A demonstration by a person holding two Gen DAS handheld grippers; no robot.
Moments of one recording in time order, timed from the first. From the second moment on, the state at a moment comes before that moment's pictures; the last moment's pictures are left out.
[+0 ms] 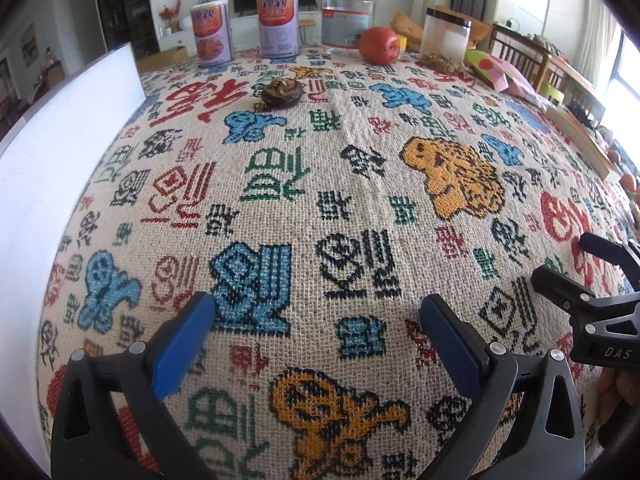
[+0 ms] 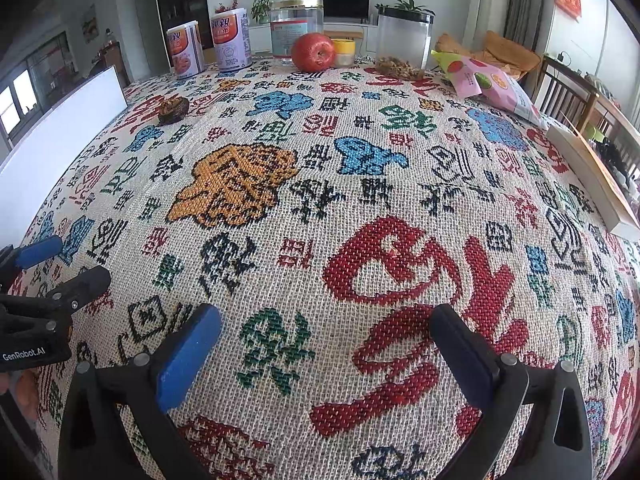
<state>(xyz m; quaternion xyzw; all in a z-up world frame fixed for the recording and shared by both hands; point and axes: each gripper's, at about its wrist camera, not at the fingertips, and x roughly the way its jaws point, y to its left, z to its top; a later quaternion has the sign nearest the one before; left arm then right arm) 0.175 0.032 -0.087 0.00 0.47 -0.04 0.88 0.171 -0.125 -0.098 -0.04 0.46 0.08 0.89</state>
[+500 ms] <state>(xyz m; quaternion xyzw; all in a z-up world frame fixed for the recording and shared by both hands) 0.358 0.056 -0.083 -0.03 0.44 -0.04 0.89 0.170 -0.125 -0.098 -0.04 0.46 0.08 0.89</state>
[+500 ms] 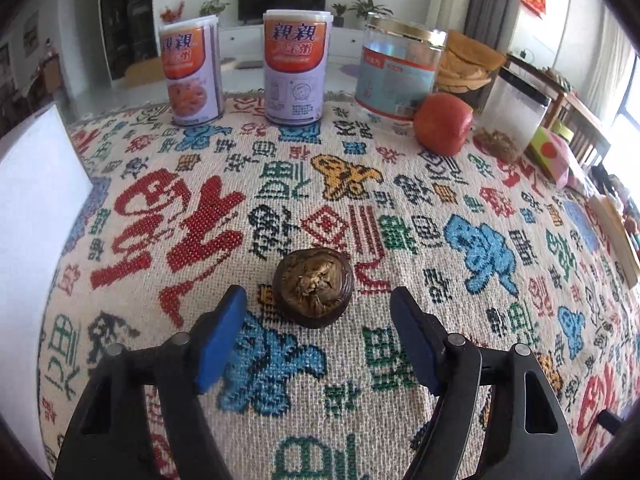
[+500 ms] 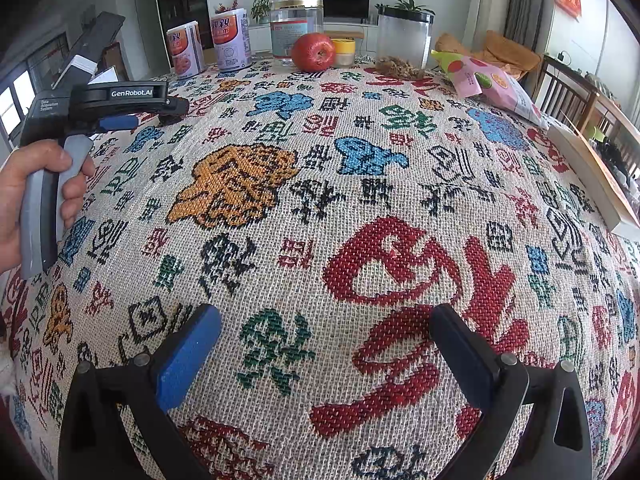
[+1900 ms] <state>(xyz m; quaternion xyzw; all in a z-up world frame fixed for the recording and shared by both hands) 0.197 0.085 -0.088 0.01 0.46 -0.02 0.89 0.281 -0.115 -0.049 0.00 0.44 0.15 0.89</state>
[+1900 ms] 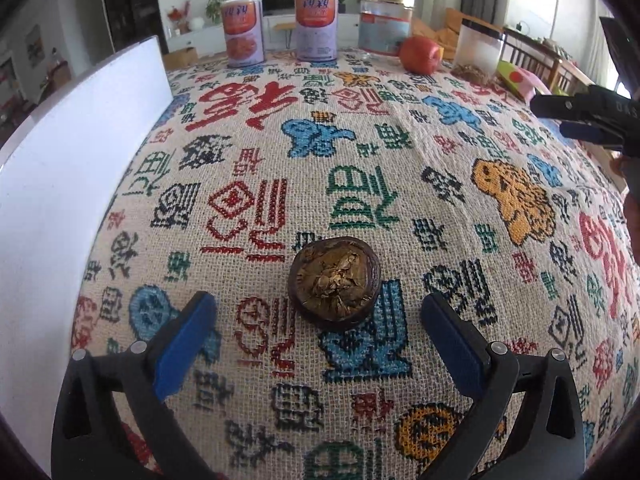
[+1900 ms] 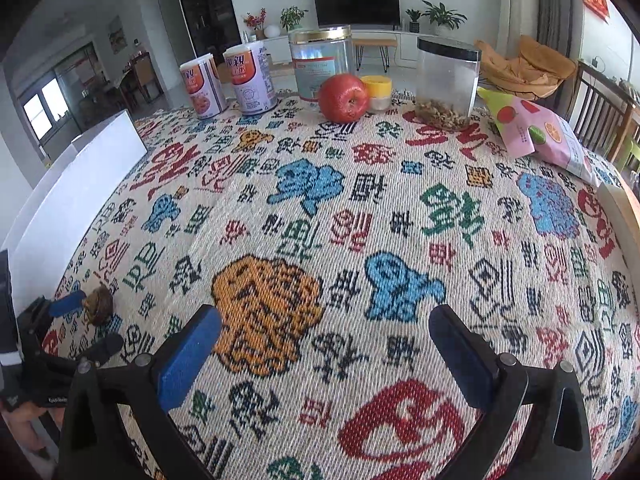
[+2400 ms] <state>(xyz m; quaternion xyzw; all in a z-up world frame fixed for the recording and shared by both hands) 0.196 0.085 -0.088 0.01 0.46 -0.02 0.89 0.513 -0.091 -0.084 0.18 0.42 0.13 0.88</state>
